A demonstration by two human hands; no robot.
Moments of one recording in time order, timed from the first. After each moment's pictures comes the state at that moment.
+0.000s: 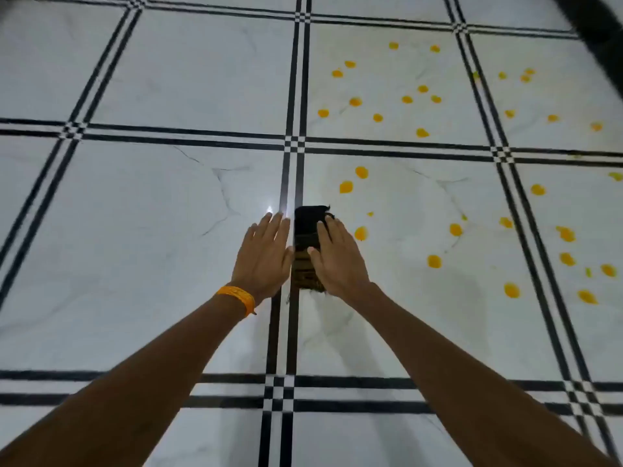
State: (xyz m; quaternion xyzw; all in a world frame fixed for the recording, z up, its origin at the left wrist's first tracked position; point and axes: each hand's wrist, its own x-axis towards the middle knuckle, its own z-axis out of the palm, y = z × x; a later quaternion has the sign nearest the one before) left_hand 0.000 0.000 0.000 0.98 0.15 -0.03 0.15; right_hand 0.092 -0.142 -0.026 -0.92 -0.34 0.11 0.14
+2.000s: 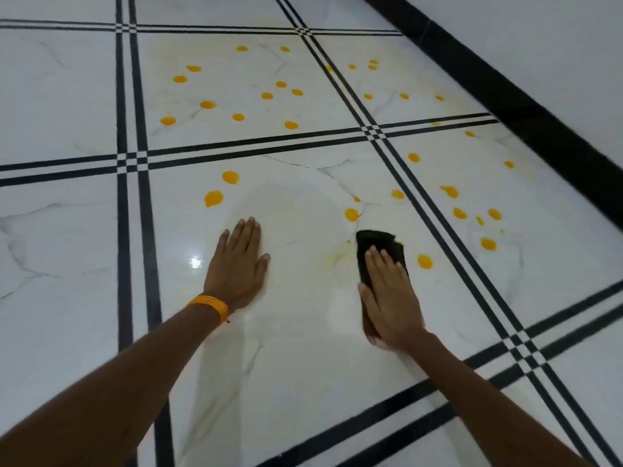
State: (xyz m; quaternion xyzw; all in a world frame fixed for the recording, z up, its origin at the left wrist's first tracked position) left_hand 0.155 -0.102 -0.153 0.99 -0.03 0.02 0.13; right_hand 0.150 -0.421 -0.144 -0.99 -0.14 0.00 0.08
